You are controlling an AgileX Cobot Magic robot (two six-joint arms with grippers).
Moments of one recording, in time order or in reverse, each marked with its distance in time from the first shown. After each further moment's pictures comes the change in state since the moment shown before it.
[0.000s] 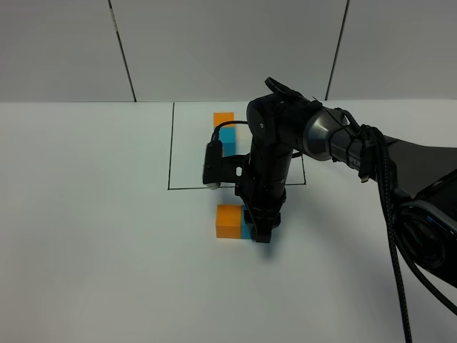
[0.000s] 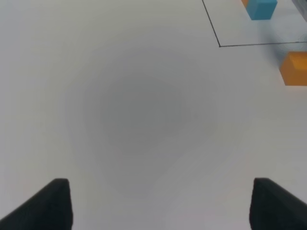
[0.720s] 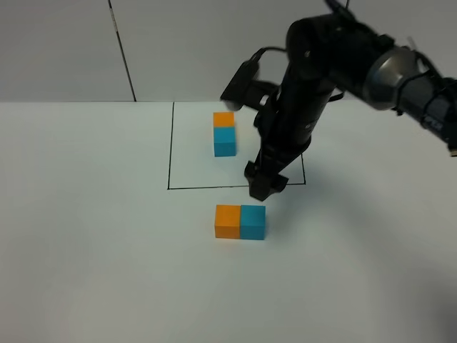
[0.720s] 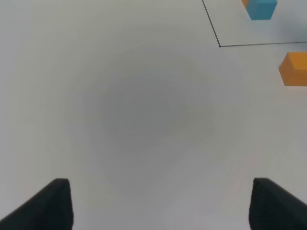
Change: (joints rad) left arm 0.000 0.000 0.000 0.000 0.000 0.000; right arm -0.071 -0.268 0.000 0.027 0.069 0.332
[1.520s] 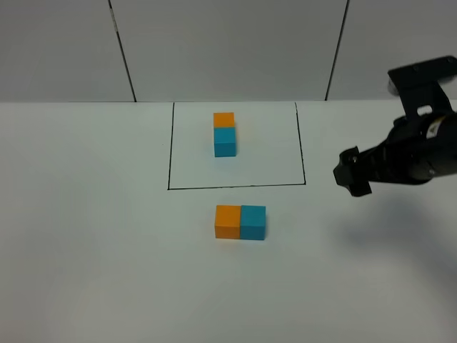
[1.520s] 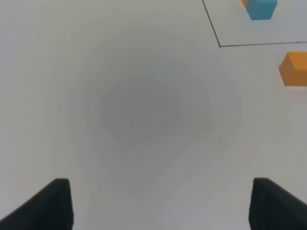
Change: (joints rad) left arm 0.000 0.000 0.000 0.000 0.000 0.000; right arm -0.206 -0.632 0.903 -0.017 -0.688 0.526
